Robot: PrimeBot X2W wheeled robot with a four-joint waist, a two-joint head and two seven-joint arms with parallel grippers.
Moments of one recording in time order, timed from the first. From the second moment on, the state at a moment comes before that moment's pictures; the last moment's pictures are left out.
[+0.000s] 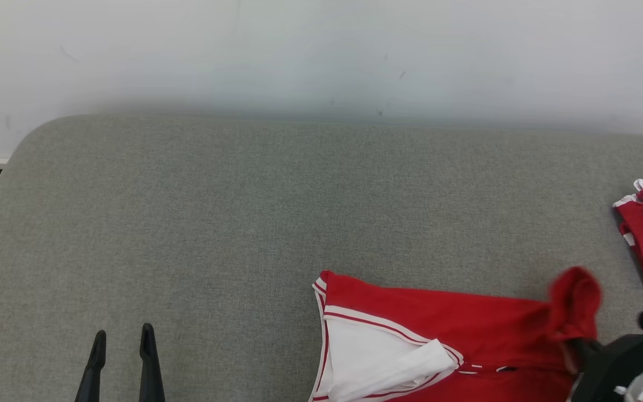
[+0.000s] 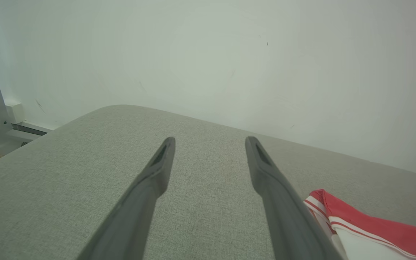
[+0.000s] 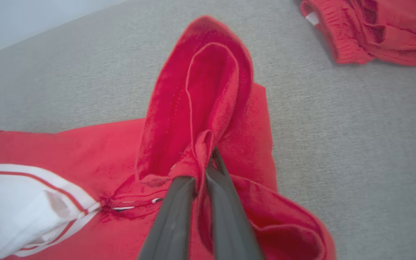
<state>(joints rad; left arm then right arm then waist) 0.14 0.05 0.01 -0.06 -0.30 -0.09 -0.26 0.02 -0.05 -0.32 -0.11 0.28 0.13 0.72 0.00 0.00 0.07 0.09</state>
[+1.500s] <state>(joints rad) 0.12 0.05 -0.03 -0.03 -0.31 -0.10 -0.26 -0.24 -0.05 0.36 0.31 0.49 0.13 0.54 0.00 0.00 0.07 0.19</state>
